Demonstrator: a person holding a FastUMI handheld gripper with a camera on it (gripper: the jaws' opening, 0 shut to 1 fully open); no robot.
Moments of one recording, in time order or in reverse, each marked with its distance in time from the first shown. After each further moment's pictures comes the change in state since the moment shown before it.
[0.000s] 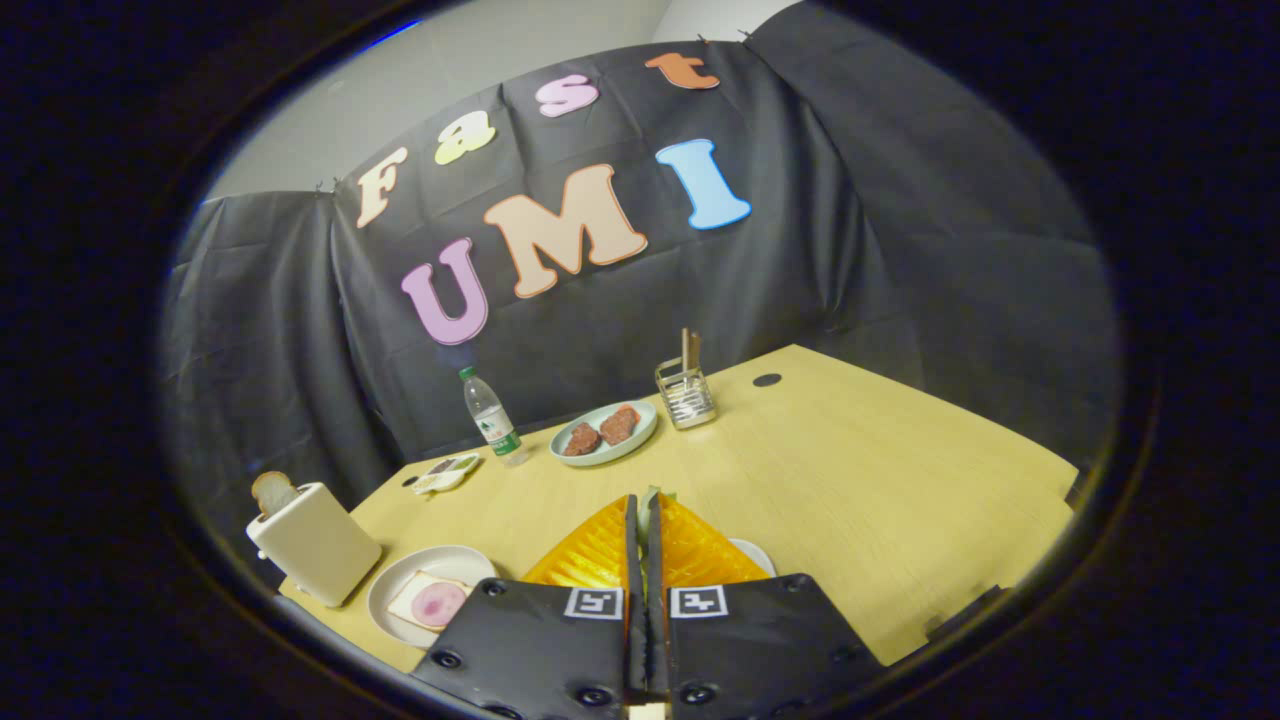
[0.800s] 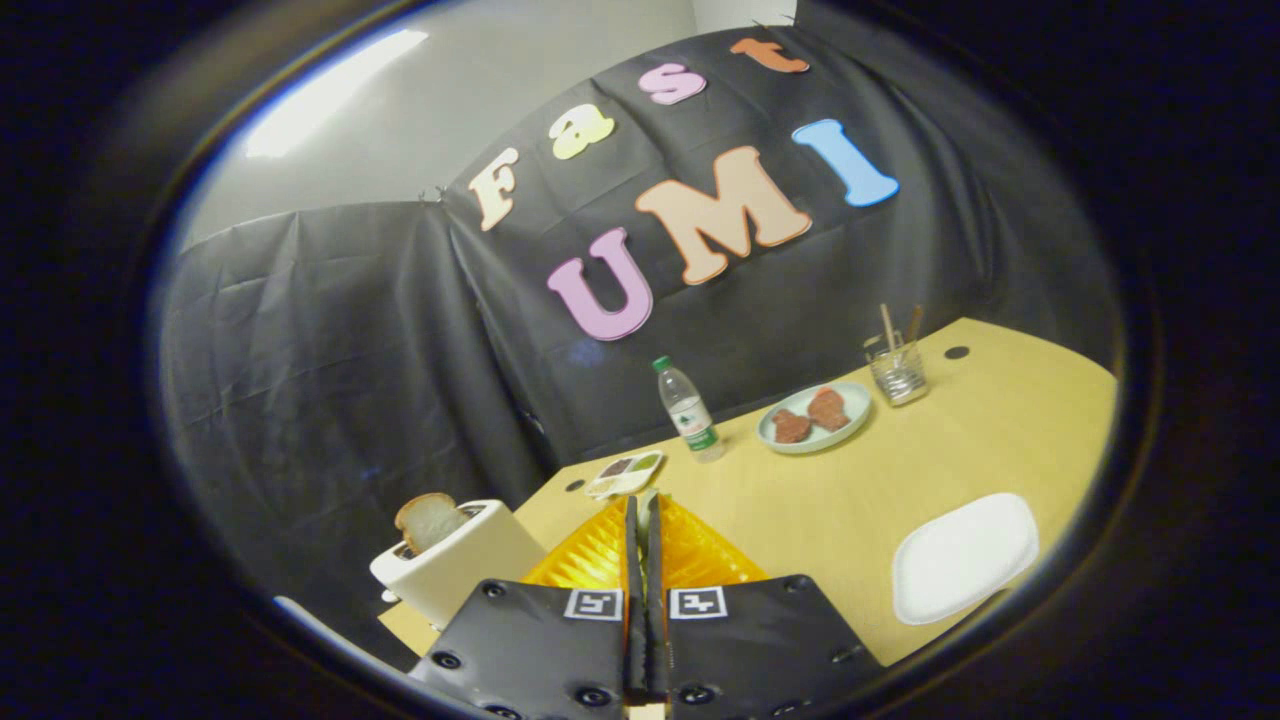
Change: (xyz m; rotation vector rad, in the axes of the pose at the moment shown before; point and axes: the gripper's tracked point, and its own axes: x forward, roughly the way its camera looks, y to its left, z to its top) arm -0.009 0.234 -0.035 0.074 0.060 0.382
